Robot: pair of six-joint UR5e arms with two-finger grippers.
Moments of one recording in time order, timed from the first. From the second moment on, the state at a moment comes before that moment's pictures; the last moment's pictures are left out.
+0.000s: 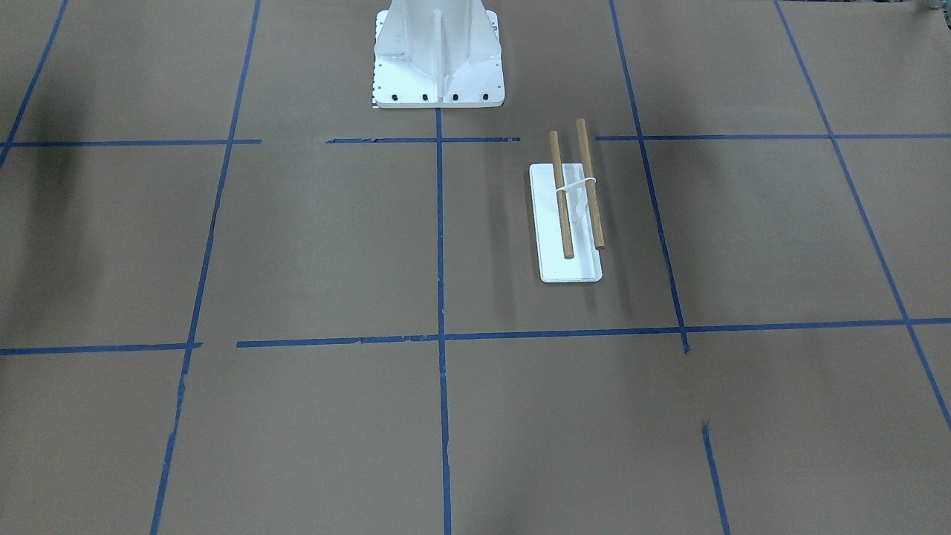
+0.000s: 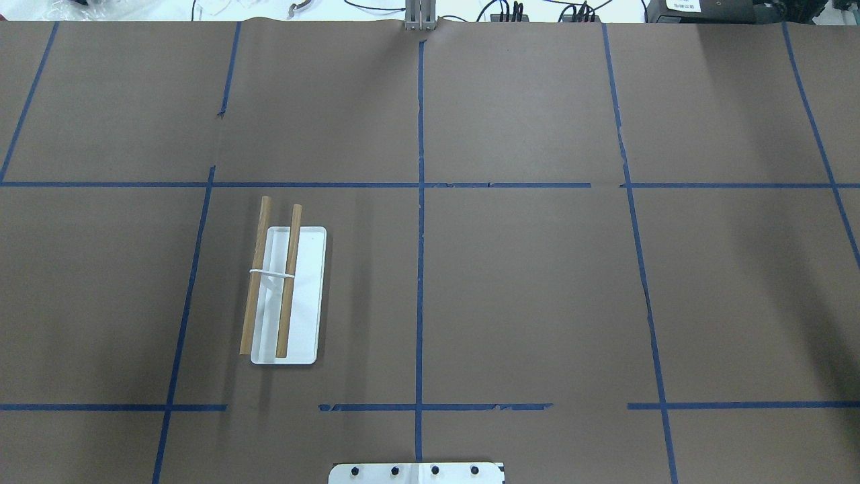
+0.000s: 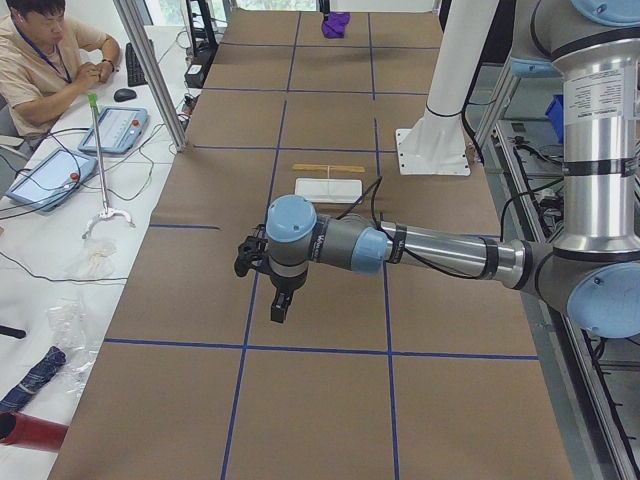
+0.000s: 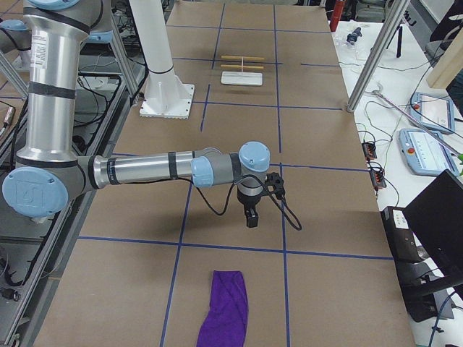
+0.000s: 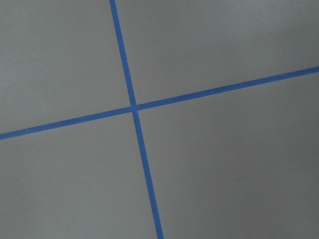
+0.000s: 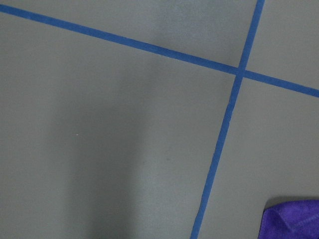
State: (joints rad) left arm -1.52 -1.45 -1.83 -1.65 -2.36 0.02; right arm 1.39 -1.72 1.81 -1.53 2.30 -0.02
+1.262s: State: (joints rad) left arm -1.52 -1.44 -1.83 -1.69 -2.37 0.02; right arm 1.38 -1.66 1.79 -1.53 2.30 0.01
